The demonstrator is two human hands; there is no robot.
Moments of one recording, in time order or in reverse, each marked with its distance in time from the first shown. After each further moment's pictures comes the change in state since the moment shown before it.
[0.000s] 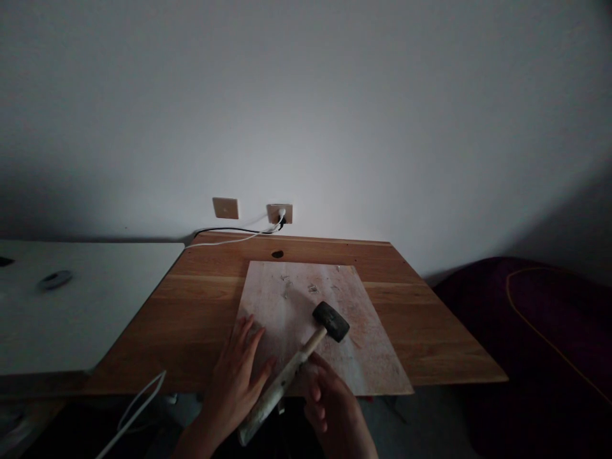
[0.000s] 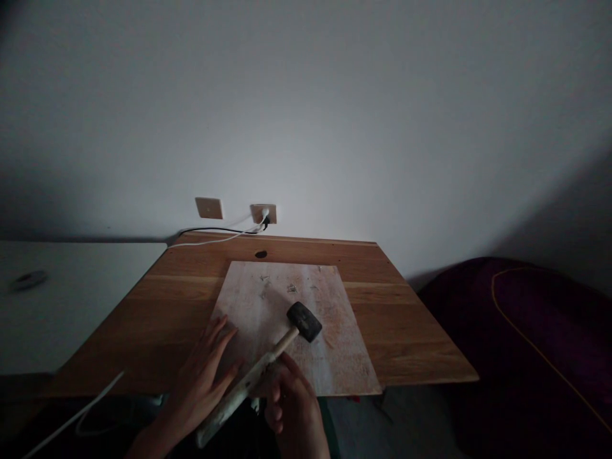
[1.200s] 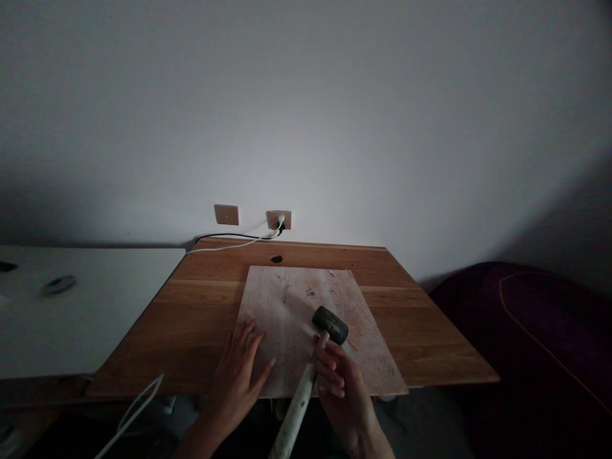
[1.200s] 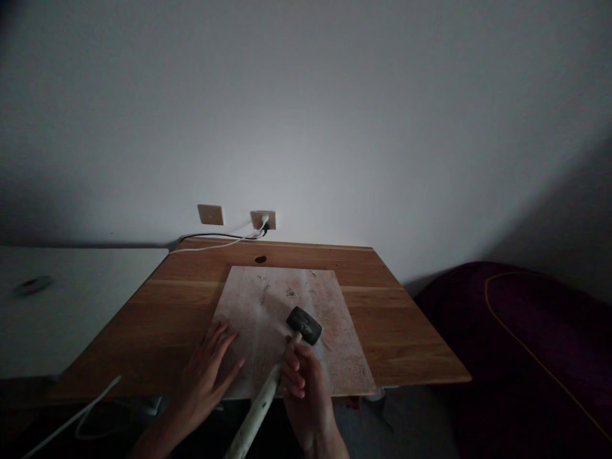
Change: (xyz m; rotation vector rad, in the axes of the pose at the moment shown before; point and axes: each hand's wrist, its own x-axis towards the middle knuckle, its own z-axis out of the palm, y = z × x) left_hand -0.001 -0.007 0.008 0.016 0.023 0.026; right_hand 0.015 -0.043 0.013 0.348 -0.220 0.046
